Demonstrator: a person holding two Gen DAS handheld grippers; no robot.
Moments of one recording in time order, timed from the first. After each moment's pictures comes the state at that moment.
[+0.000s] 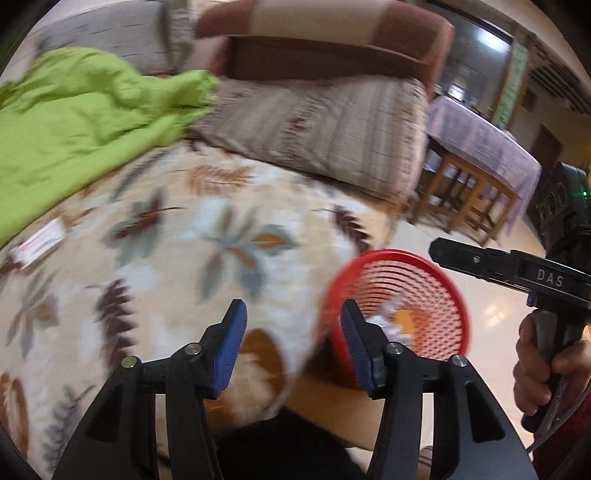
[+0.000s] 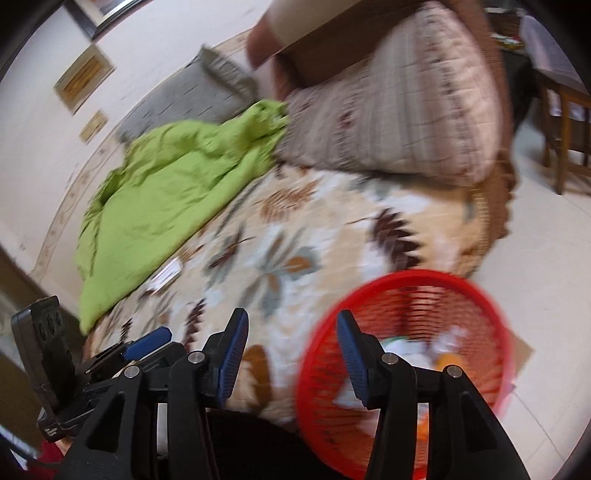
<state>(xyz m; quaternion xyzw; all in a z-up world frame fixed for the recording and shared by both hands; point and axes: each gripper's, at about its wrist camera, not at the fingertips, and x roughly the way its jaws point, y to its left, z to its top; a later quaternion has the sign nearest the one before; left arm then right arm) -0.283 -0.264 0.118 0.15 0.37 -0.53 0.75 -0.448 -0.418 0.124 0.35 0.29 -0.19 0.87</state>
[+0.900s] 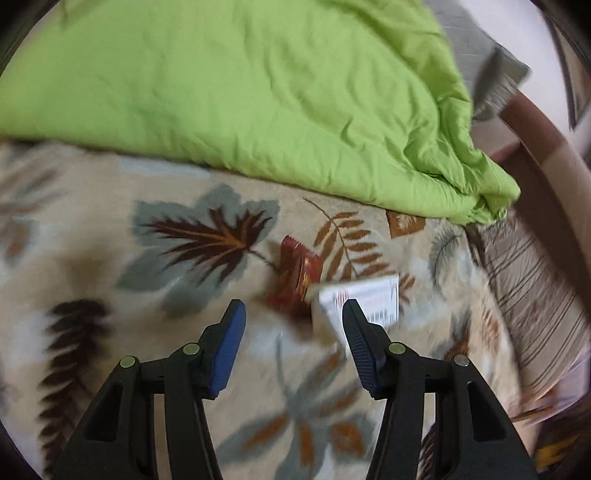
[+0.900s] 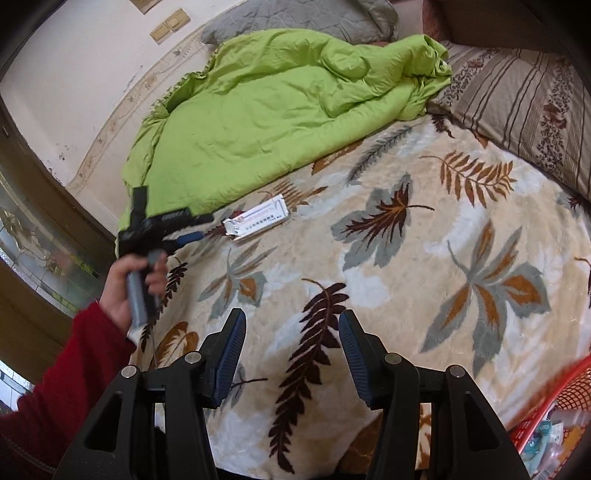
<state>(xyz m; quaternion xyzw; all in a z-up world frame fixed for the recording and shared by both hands) 0.154 -0.106 0.051 -0.09 0.52 -0.26 0.81 -0.229 -0.327 0.113 0.29 0.37 -0.04 0.88</state>
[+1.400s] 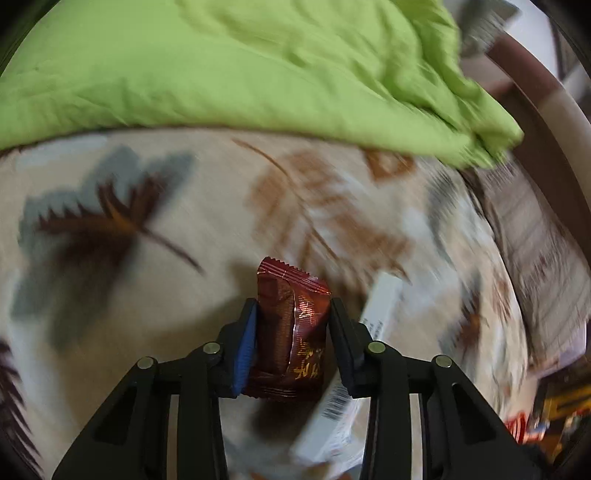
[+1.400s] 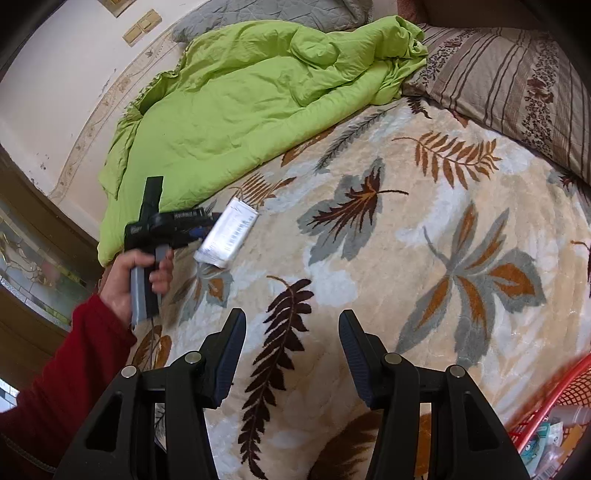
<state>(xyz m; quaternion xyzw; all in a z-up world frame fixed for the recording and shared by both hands) 0.137 -0.184 0.011 -0.01 0.55 -0.33 0.76 -0.226 -0.349 0.090 0.30 0.39 -0.06 0.87</state>
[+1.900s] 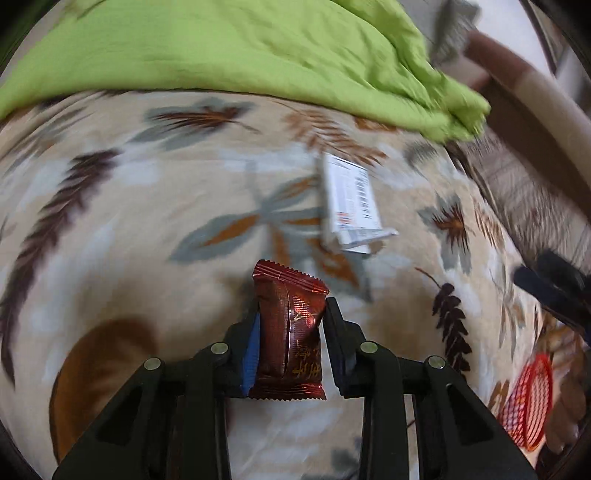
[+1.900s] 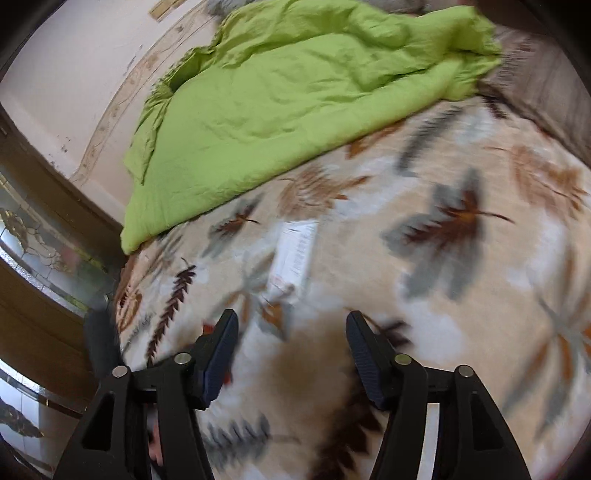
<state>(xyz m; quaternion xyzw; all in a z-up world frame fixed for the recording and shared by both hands) -0.025 -0.068 0.030 -0.02 0.50 -0.26 0.82 -0.115 -0.310 0.085 0.30 0.40 0.02 0.87</state>
